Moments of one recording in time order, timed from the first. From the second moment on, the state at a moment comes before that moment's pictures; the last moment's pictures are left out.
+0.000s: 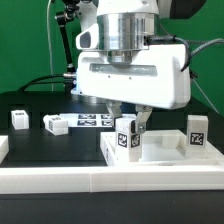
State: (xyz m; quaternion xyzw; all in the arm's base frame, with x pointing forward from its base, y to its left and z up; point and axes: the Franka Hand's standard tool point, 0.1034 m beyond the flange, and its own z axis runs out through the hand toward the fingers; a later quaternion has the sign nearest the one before) arm 0.620 0.004 0.075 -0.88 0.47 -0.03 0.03
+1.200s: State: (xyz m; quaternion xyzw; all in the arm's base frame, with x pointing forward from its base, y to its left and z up) arm 0.620 0.009 0.076 -0.83 0.56 -0.01 0.05
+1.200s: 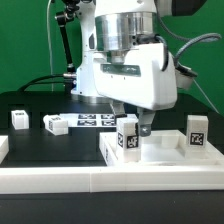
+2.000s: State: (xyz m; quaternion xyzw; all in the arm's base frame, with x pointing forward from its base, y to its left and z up) arm 0.620 0.015 0.076 -0.97 0.25 -0.03 0.04
